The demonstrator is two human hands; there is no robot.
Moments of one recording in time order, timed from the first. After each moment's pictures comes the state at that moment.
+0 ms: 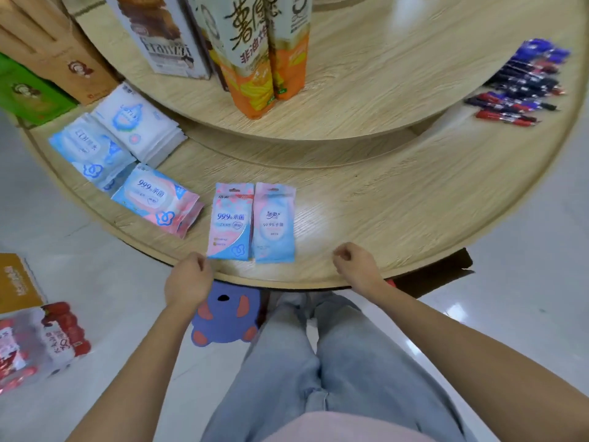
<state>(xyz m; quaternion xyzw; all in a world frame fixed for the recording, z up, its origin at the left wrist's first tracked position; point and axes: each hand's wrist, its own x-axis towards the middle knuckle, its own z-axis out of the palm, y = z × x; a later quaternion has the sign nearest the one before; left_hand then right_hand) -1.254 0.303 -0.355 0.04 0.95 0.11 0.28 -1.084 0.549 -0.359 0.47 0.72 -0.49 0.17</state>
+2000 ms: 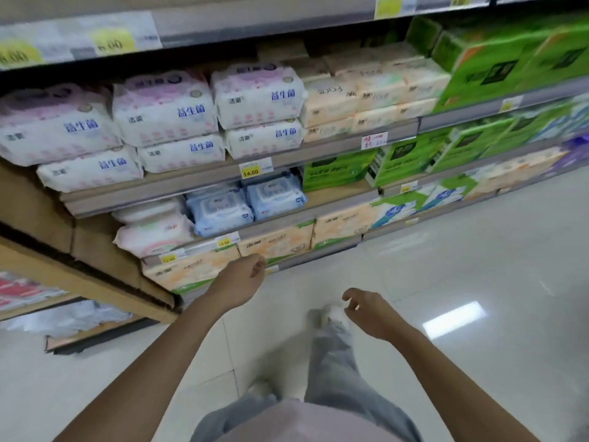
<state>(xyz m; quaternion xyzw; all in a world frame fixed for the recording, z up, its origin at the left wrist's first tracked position) -0.236 -0.124 -0.245 -0.89 0.23 0.30 -0.27 -0.393 -0.350 -0.276 0.89 -0.22 -0.25 -0.30</state>
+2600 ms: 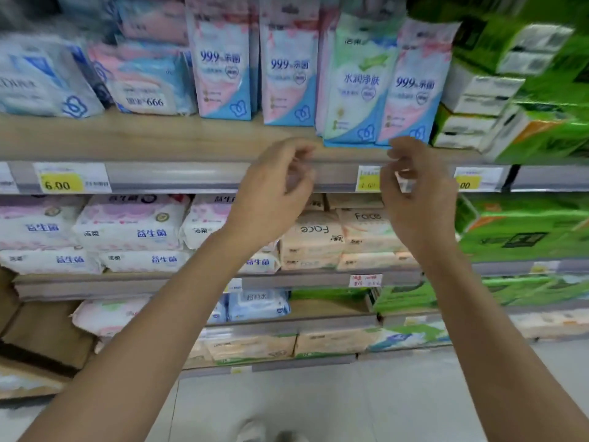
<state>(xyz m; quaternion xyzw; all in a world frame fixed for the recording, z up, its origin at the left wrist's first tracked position) -0.066 -0.358 -0.010 -0.82 0.26 -0.16 -0.48 -0.111 -0.545 -0.012 0.87 0.00 0.38 -0.30</state>
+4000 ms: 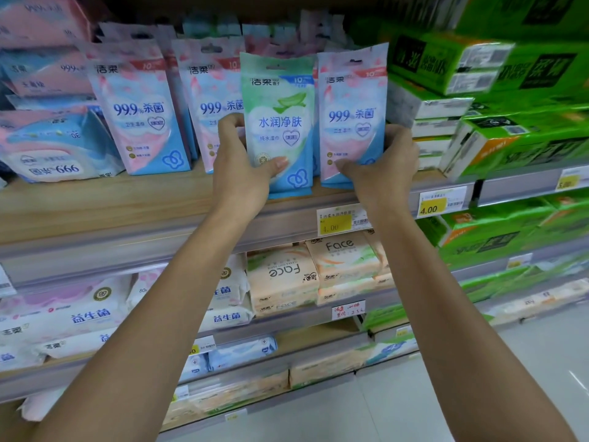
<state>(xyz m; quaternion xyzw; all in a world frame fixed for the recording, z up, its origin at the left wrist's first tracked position) 0.025 -0.420 0.022 -0.79 0.13 -0.09 -0.59 -0.012 -0.586 0.009 0.79 -0.24 0.37 -0.43</state>
